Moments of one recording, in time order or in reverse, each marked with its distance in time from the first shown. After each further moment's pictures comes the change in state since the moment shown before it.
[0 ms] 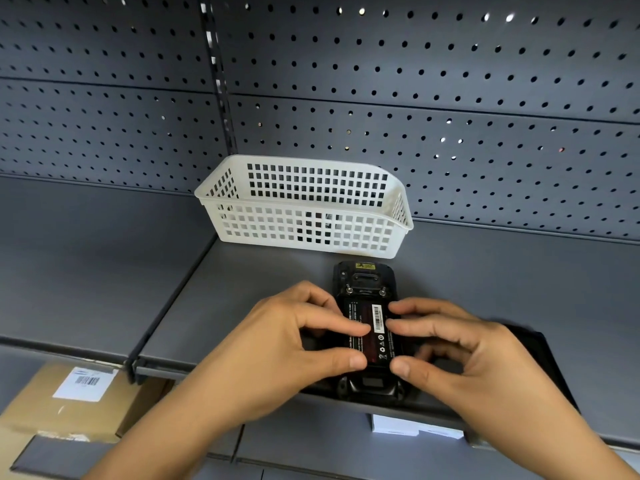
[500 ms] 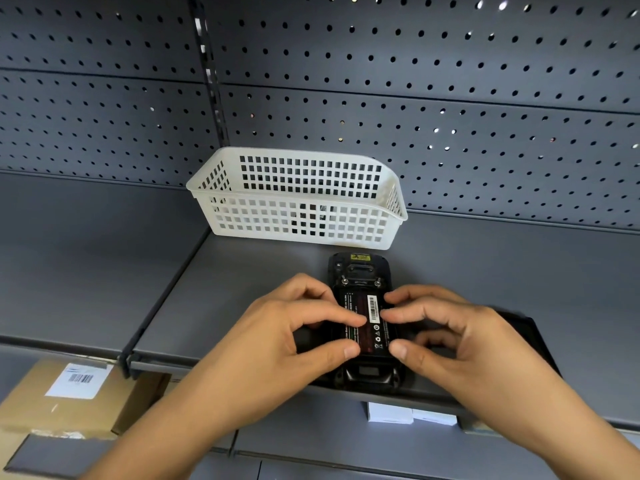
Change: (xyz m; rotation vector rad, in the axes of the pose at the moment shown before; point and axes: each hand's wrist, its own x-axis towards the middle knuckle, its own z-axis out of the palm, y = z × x) left_hand -0.008 -0.004 0.002 0.082 0.021 0.110; right_hand 0.002 -0.005 -0.005 -0.066 -0.059 0.078
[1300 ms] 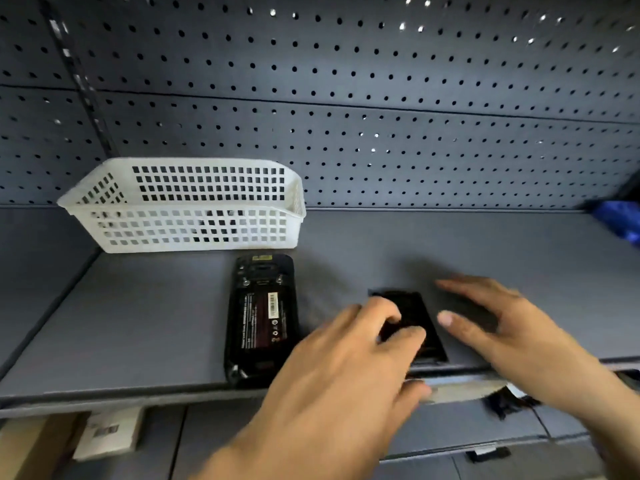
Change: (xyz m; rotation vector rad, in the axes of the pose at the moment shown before) left_hand 0.017 0.096 0.094 0.461 -0.076 0.410; right_hand -0.066 0.048 -0.110 -0.574 0.255 0.162
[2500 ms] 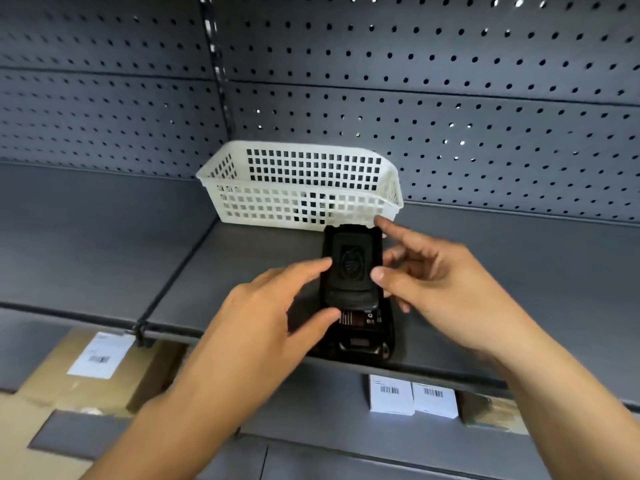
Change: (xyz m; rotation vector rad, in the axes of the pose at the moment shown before) left_hand -0.078 -0.086 -0.041 -0.140 0.255 -0.512; right_hand 0.061 -0.129 0.074 0.787 -0.225 -0.149
